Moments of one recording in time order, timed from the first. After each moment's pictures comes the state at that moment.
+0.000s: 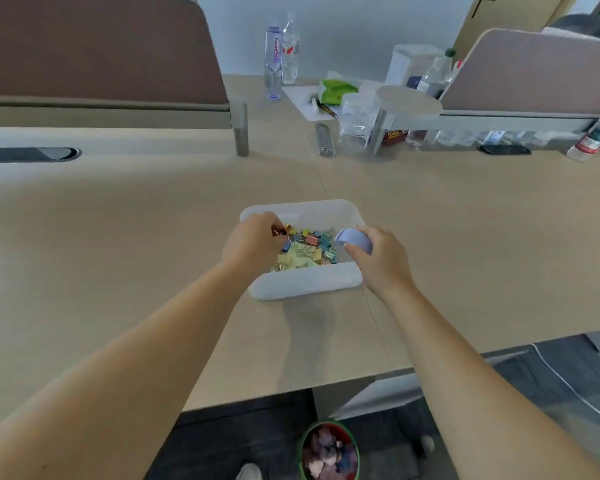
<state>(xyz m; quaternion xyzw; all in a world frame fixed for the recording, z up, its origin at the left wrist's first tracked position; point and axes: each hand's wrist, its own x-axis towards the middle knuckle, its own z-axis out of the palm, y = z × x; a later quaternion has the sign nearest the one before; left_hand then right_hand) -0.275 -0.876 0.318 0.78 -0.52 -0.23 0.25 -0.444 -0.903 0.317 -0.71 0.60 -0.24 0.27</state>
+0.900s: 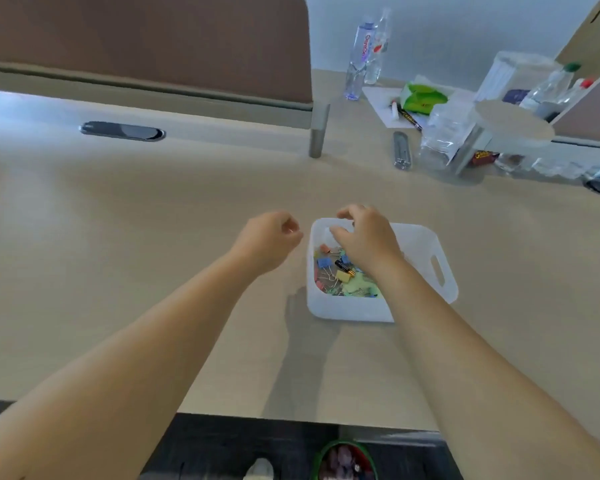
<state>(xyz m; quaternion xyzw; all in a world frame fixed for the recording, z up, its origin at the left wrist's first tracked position) -0.193 -0.877 0.326 0.80 -0.46 -0.26 0.28 -0.317 -0.950 0.327 -0.82 0.50 -0.12 0.25</state>
